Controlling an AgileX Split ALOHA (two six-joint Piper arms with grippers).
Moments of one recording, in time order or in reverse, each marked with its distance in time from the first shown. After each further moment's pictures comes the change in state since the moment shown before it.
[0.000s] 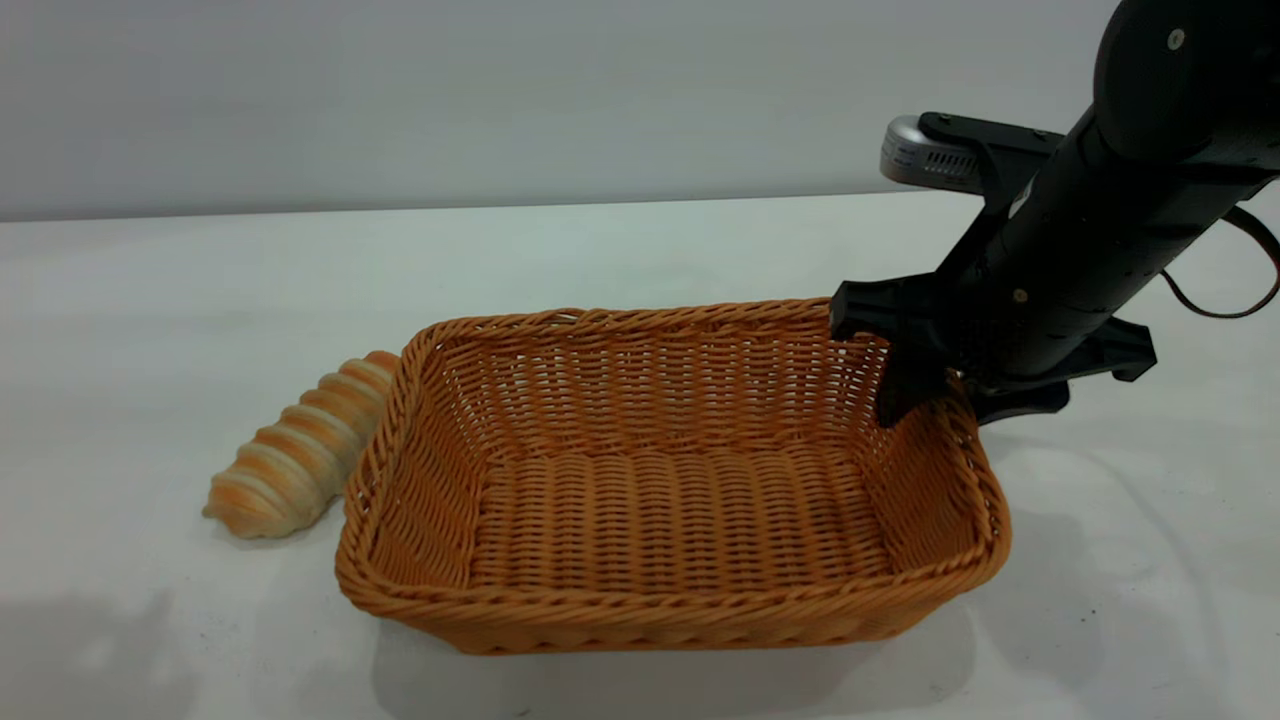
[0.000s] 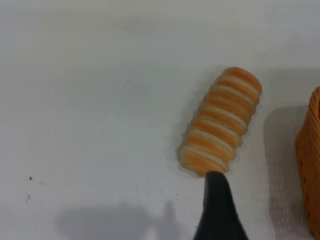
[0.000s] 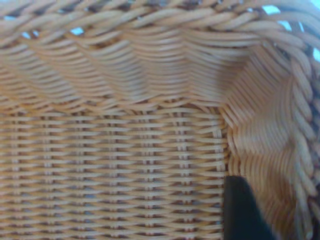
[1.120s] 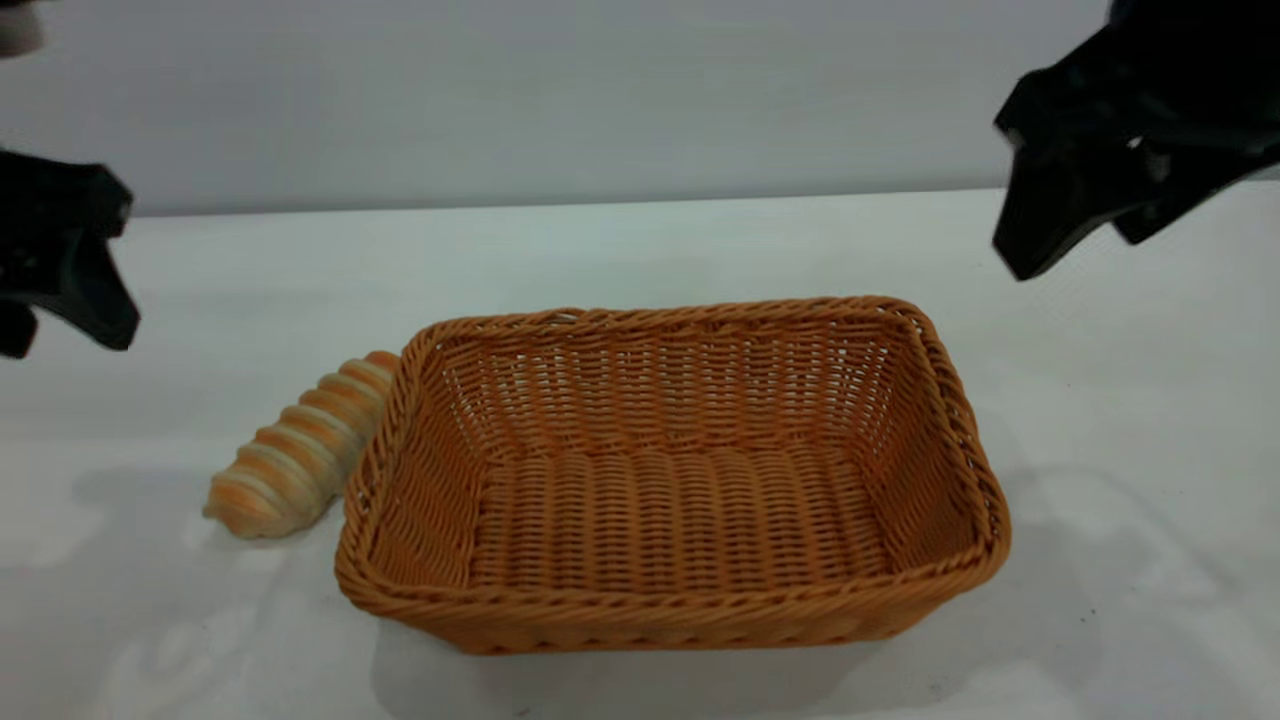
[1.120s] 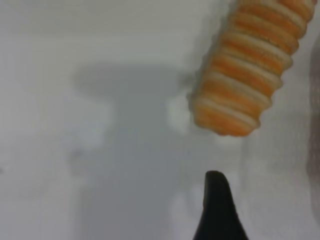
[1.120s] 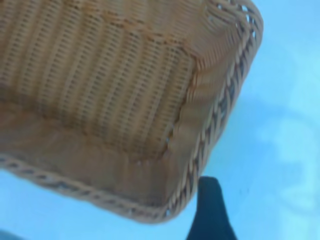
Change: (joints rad) left arm 0.000 0.529 -0.336 -0.020 0.228 0.089; right arm 0.001 -0.489 -0.001 -0.250 0.511 -0.209
